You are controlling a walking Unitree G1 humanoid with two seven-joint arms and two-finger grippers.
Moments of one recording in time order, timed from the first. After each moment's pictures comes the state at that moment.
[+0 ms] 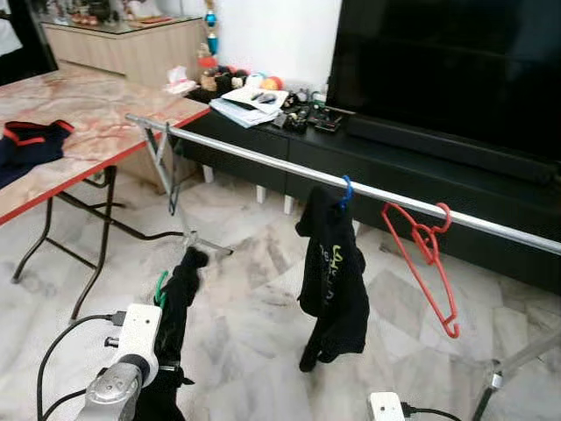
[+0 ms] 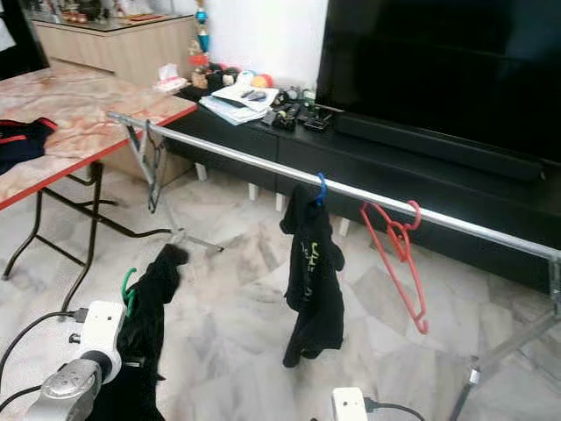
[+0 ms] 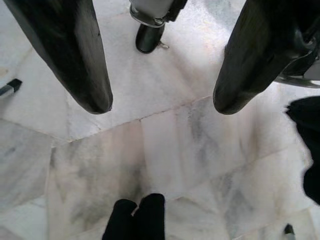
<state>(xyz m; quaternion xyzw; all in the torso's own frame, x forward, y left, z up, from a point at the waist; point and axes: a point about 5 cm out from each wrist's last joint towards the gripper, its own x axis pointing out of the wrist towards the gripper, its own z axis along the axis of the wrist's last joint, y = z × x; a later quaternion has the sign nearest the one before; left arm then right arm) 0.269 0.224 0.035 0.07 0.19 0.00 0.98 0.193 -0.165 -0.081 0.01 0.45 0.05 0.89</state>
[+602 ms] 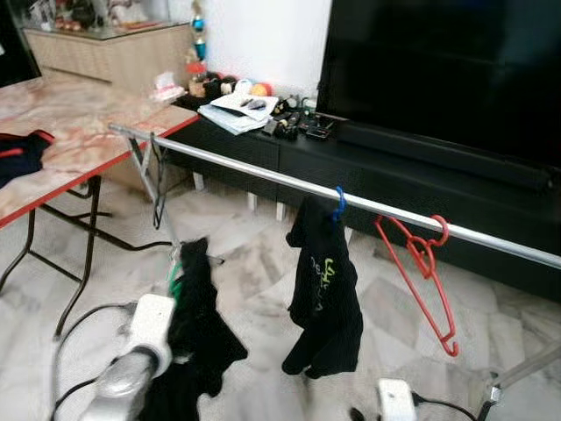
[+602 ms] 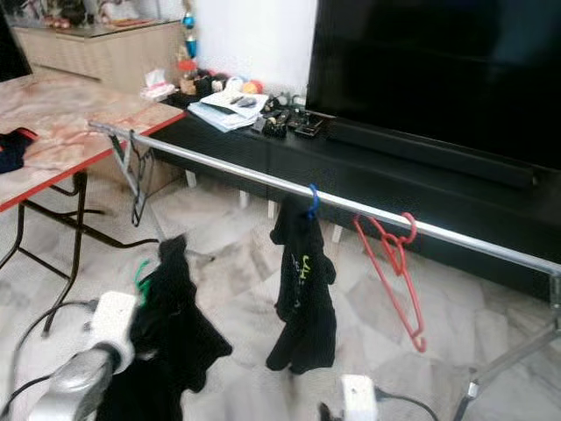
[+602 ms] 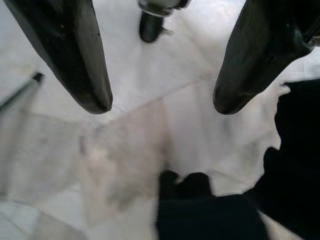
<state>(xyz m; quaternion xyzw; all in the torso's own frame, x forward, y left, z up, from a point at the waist) 0.282 0.198 0.047 0.06 0.16 -0.06 0.98 0.201 -0.179 -0.075 0.04 0.43 -0.01 0.90</state>
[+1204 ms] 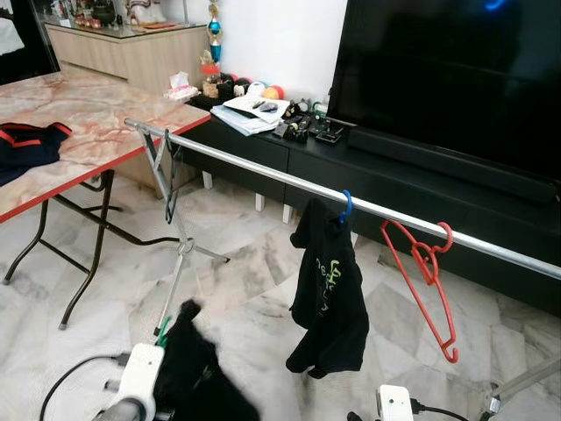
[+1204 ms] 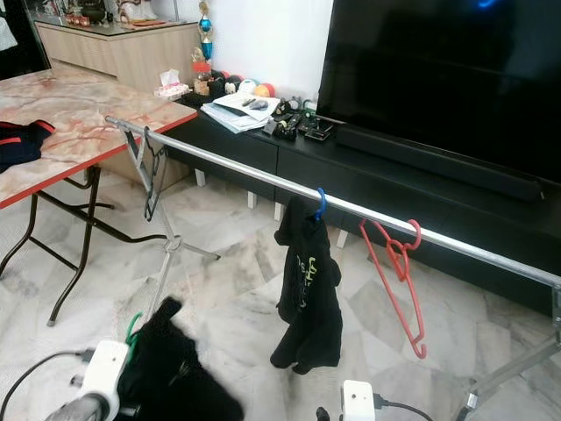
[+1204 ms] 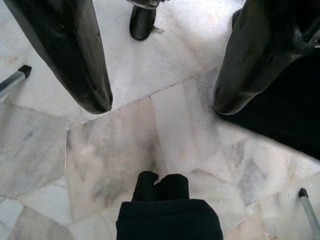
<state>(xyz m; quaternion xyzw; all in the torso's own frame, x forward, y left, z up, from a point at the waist) 0.228 0.238 -0.033 0.09 0.33 0.01 0.94 0.202 -0.167 -0.077 0.05 0.44 0.00 0.90</state>
